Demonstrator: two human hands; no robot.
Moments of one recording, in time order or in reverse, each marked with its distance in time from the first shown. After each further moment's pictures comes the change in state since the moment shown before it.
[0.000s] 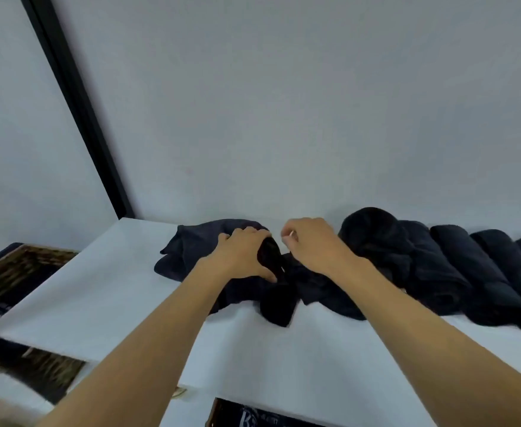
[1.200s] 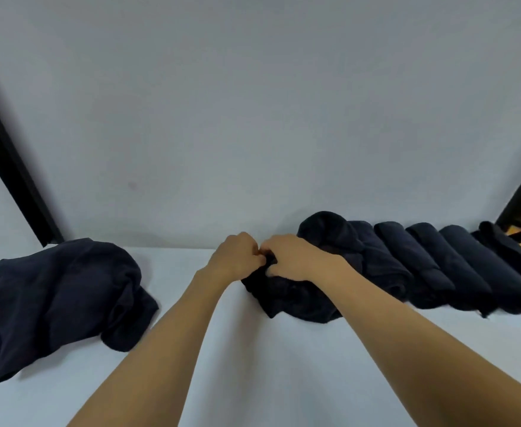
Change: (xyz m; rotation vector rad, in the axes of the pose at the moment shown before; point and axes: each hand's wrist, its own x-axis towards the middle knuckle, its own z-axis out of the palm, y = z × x) left_hand 0.035 0.052 0.004 -0.334 -0.026 0.015; right_hand 0.001 0.027 -0.007 -0.186 -0.295 0.005
